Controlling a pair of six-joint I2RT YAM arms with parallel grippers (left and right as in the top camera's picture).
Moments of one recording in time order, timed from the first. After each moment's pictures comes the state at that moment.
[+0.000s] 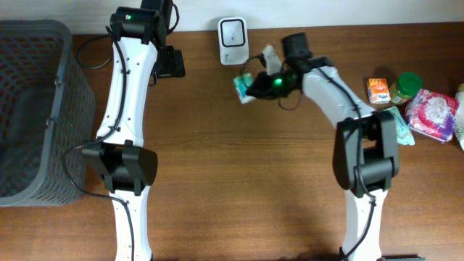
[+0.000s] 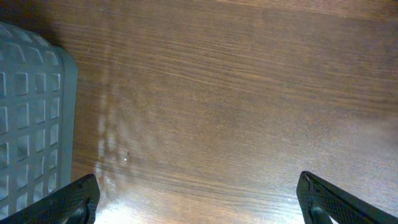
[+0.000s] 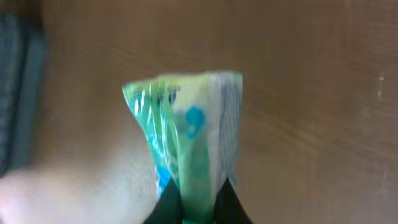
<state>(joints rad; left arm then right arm) -0.18 2.35 2.60 -1.60 -0.24 -0.30 0.24 2.24 1.77 -0.55 -0.57 0.17</state>
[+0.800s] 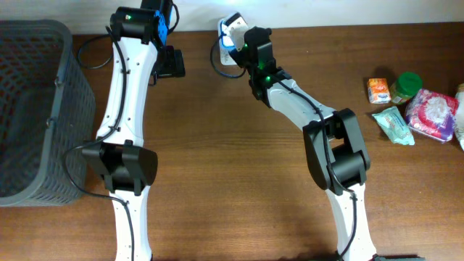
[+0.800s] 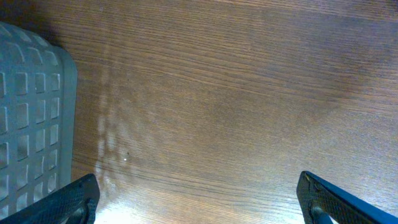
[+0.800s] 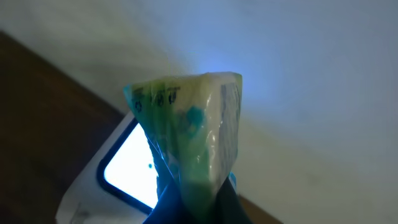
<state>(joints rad) -0.18 2.35 2.60 -1.60 -0.24 -0.30 0.39 2.35 1.78 0.27 0.15 -0.46</state>
